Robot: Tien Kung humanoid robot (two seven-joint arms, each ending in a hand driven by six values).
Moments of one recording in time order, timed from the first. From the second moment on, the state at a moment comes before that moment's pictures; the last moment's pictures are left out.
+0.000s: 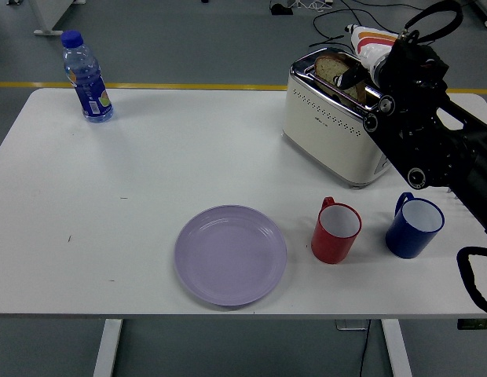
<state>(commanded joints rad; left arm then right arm) -0.07 0.07 -0.90 -0.18 0.85 0.17 0.20 1.16 -0.04 0.89 0.73 -2.03 0.08 -0.51</state>
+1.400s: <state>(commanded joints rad) -0.06 0.06 -0.94 -0.18 0.89 0.16 0.20 0.64 -0.45 1.12 1.31 -1.86 -0.31 -0.43</state>
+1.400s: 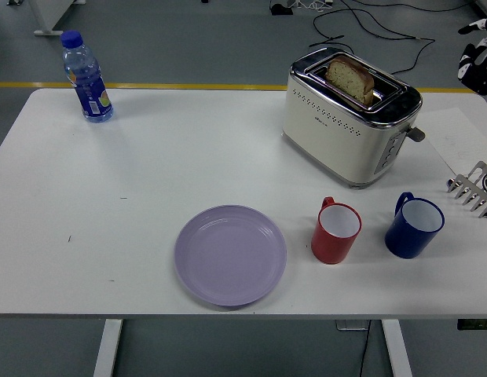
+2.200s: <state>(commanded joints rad) -0.05 0.06 -0.96 -0.18 0.93 0.16 0.20 0.50 -0.46 1.10 1.29 -1.77 -0.19 -0.43</state>
